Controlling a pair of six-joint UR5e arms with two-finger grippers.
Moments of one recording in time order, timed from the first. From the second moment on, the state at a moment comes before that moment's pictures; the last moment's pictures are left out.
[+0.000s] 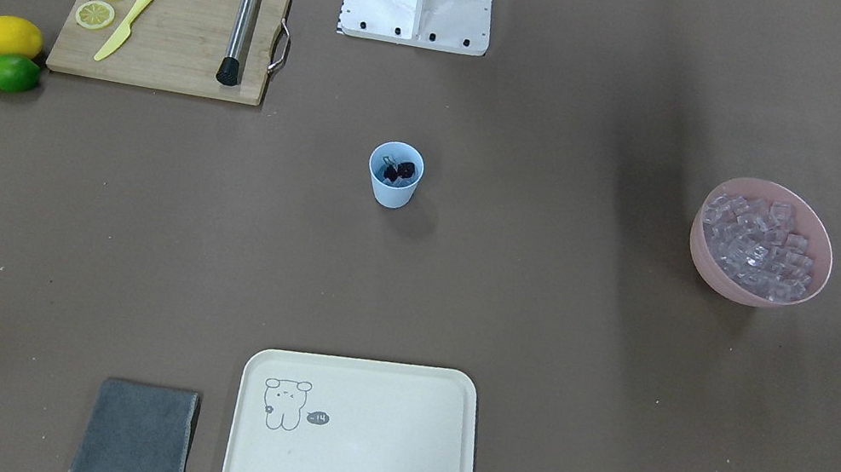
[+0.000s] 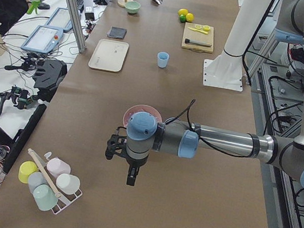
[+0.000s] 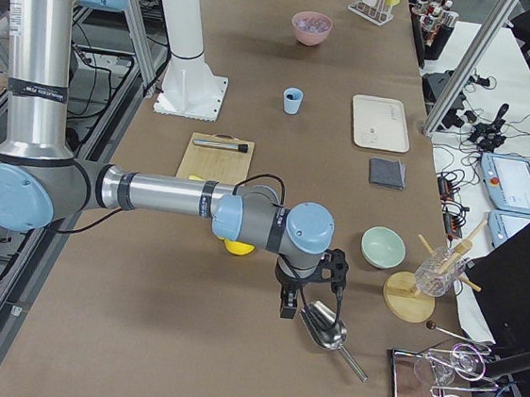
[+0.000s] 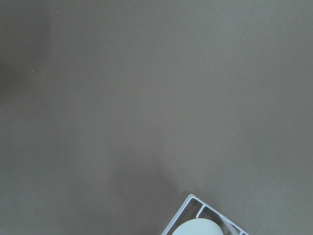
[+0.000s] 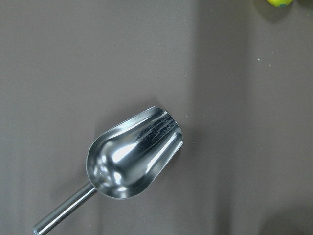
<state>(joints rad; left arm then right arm) -1.60 -1.39 -1.76 -1.62 -2.31 0.01 1.64 -1.59 1.63 -1.69 2.33 -0.16</state>
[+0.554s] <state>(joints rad) -1.61 -1.39 -1.76 -1.62 -2.31 0.01 1.64 -1.59 1.63 -1.69 2.33 -0.16</state>
